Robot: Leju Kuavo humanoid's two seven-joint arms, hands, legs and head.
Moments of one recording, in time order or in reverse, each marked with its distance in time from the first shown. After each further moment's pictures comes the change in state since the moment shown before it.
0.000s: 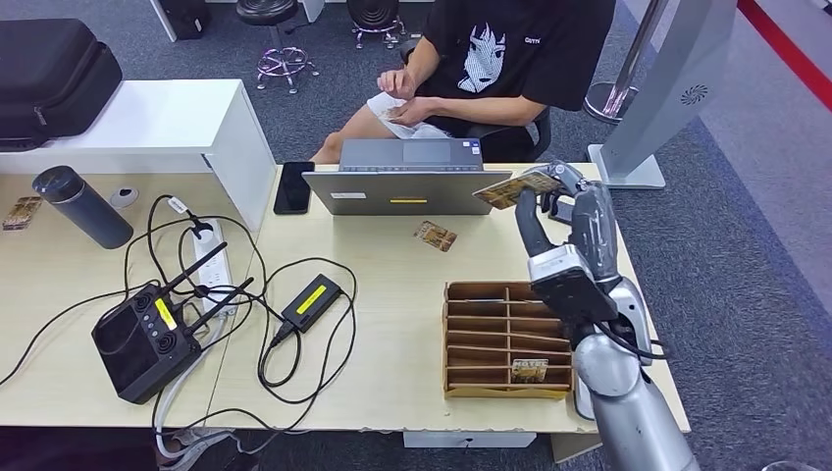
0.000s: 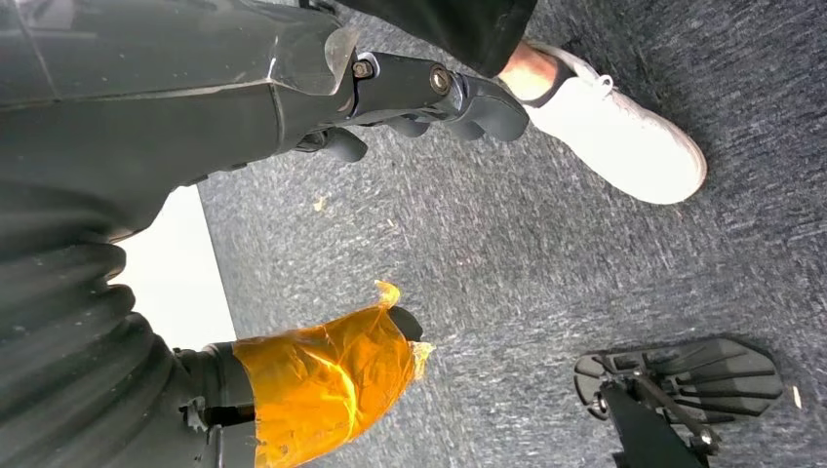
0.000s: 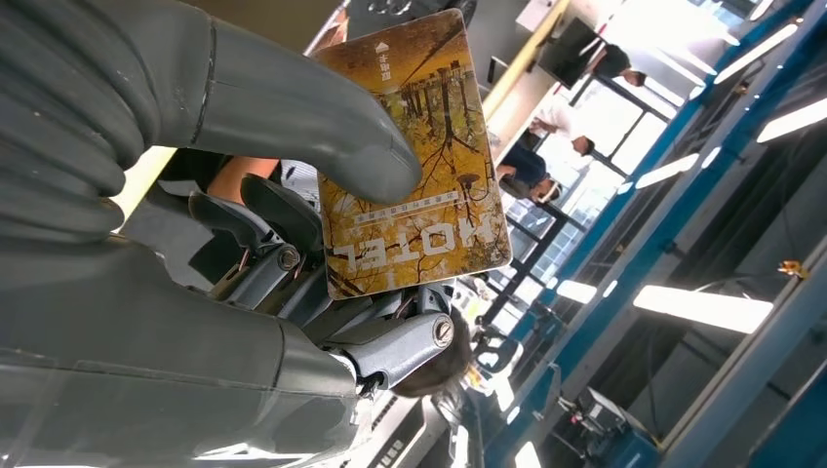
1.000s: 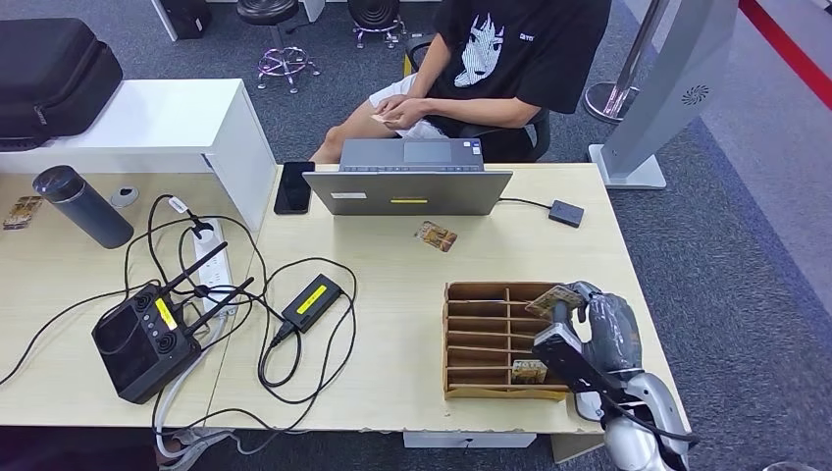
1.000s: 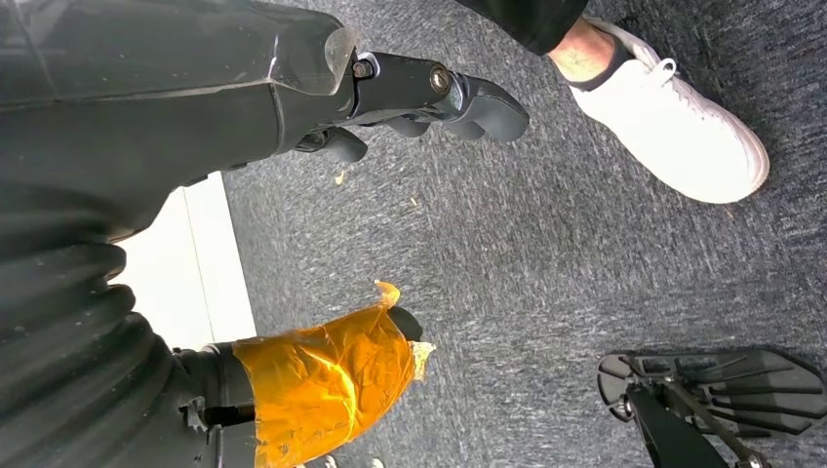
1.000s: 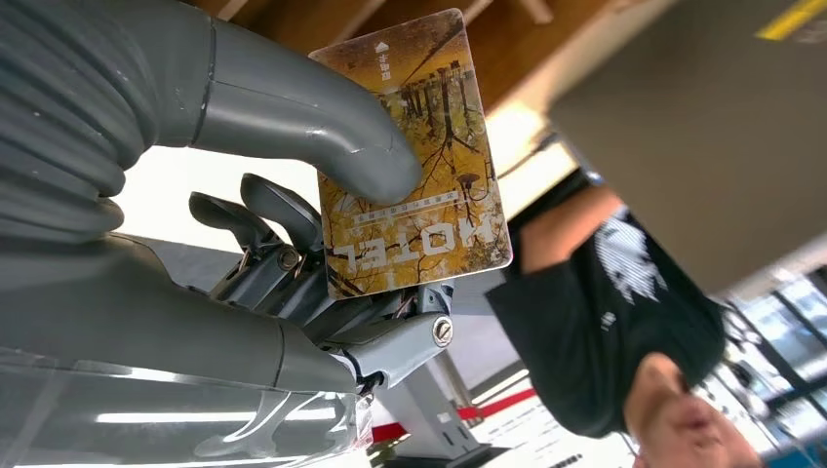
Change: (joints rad) left arm 0.044 0.018 0.049 0.000 0.024 0.000 0.000; right arm 0.287 -0.074 -0.199 0.165 0.275 0.034 0.043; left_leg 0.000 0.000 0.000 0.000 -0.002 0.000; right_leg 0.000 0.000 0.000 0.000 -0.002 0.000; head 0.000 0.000
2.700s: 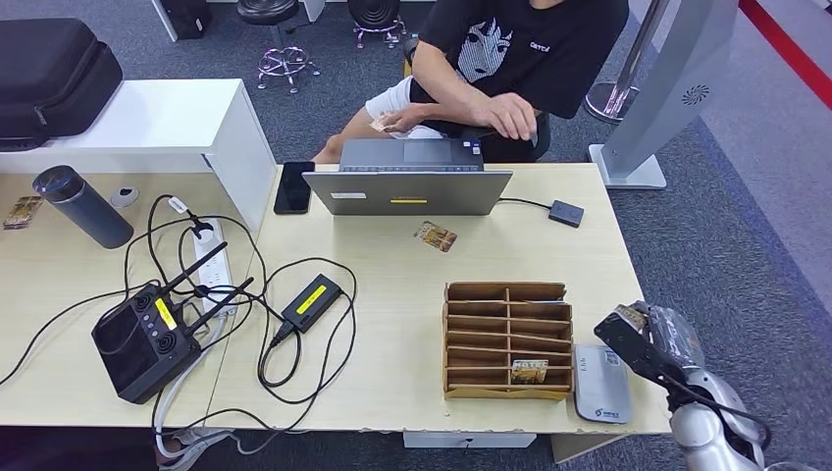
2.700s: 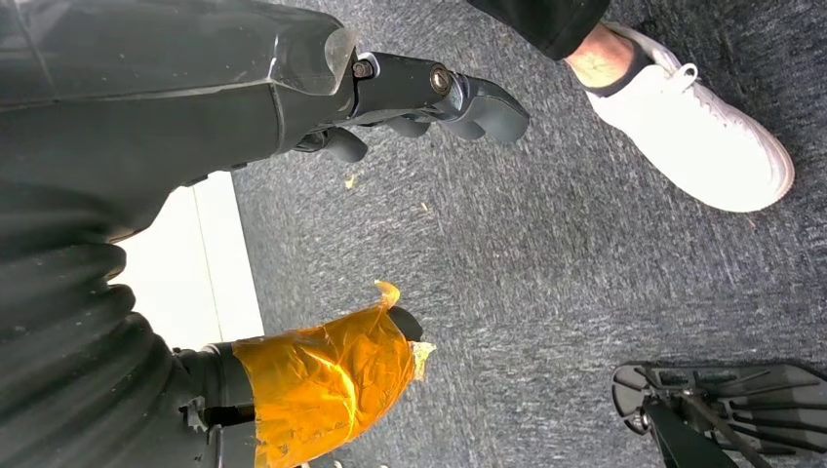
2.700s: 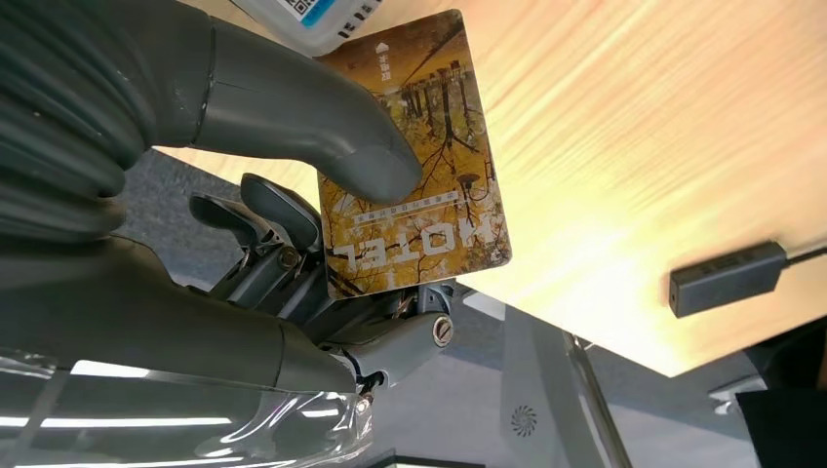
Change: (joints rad) left arm 0.010 0.010 0.018 0.000 -0.028 0.000 0.000; right arm -0.093 -0.141 -0.193 0.278 0.011 0.216 0.076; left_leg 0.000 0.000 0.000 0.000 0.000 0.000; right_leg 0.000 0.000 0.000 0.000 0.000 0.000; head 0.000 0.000
